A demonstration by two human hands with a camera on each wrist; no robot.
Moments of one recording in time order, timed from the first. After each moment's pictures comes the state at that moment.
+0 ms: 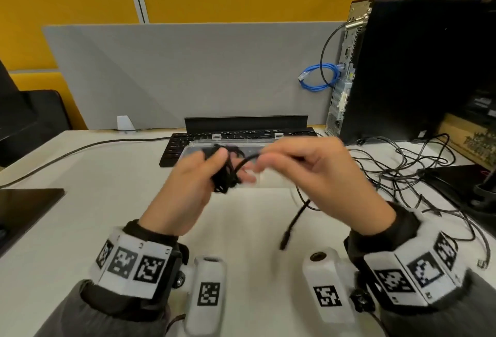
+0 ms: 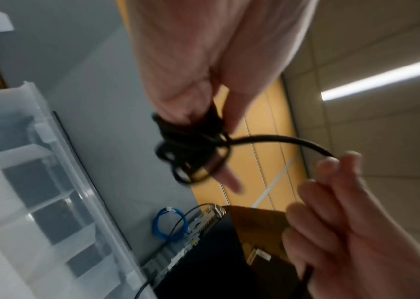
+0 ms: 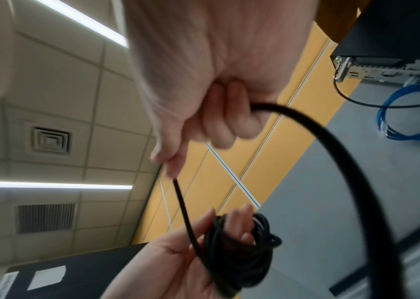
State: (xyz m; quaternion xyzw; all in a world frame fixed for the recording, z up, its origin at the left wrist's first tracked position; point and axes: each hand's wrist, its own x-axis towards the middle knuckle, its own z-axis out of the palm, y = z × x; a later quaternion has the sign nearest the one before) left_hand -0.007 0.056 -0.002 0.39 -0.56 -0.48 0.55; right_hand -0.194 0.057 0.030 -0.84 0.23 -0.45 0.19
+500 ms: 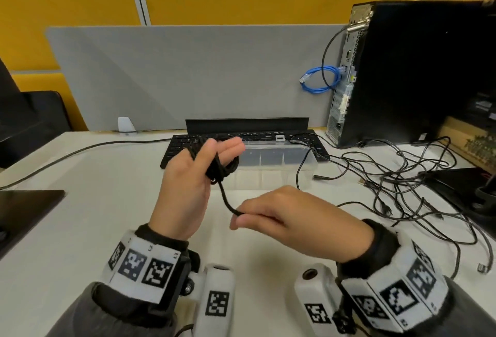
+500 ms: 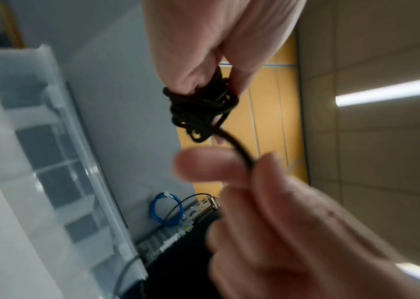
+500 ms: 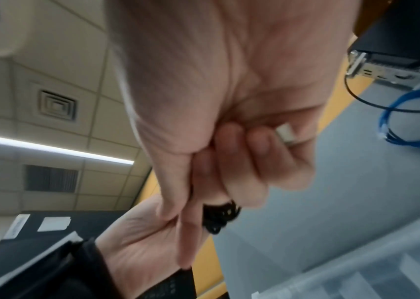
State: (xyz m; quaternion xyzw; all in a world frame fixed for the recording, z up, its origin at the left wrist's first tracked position) left_hand -0.014 0.055 -0.003 0.35 -0.49 -0.46 0.65; right_hand -0.174 0.064 0.004 -0.93 0.30 -0.16 0.15
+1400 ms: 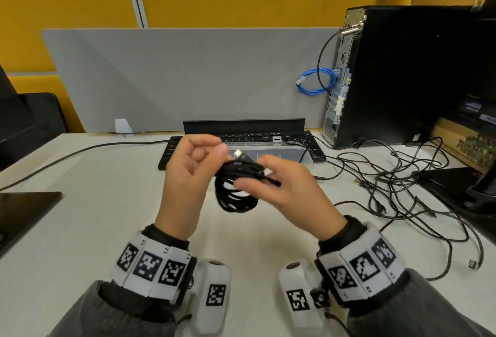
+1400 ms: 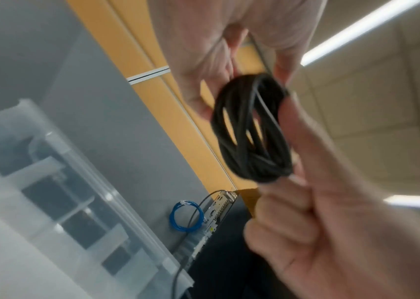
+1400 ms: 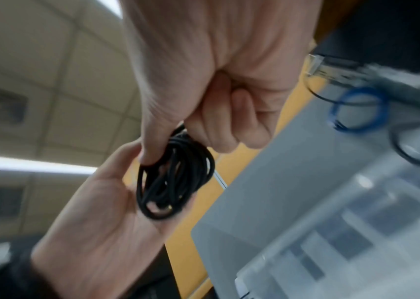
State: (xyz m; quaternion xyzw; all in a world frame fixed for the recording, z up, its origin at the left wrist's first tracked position) left_hand -0.013 0.052 -0.012 0.33 -0.56 -0.34 0.68; right_hand -0.170 0.048 -0.003 -0.77 0.38 -0.41 0.30
